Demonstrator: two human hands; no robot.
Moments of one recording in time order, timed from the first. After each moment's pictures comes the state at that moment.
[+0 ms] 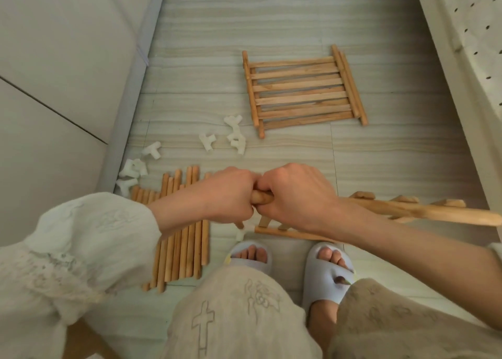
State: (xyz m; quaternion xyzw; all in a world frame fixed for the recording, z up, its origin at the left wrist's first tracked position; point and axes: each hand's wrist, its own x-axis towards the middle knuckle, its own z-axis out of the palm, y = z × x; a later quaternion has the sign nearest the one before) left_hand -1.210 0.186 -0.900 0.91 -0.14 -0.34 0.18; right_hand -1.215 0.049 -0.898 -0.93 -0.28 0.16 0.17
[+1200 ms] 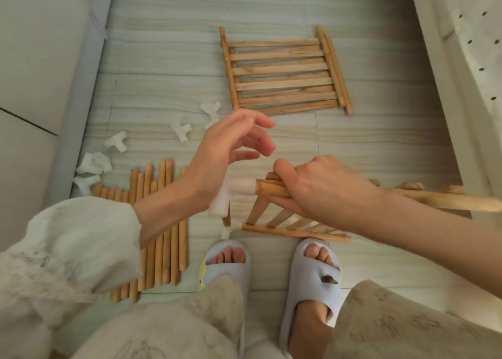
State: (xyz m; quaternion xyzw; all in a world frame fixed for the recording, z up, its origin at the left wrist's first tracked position) left_hand -1.178 0.181 -0.927 0.66 -0.03 -0.17 0.73; right_hand -1.189 0.010 -0.932 -0.91 -0.40 -0.04 0.07
